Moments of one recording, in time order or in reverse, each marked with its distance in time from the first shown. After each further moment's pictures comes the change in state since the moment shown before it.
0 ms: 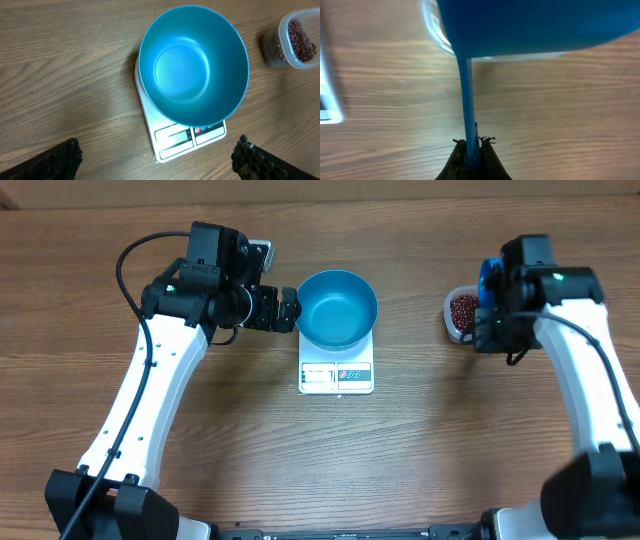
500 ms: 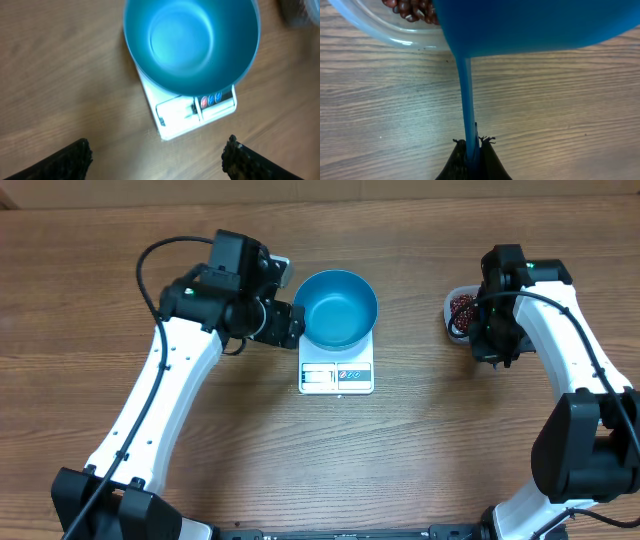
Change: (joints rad) left arm -0.090 0.000 0.000 -0.108 -0.095 0.051; right arm 0.000 0.160 0.015 -0.046 0.133 -0.011
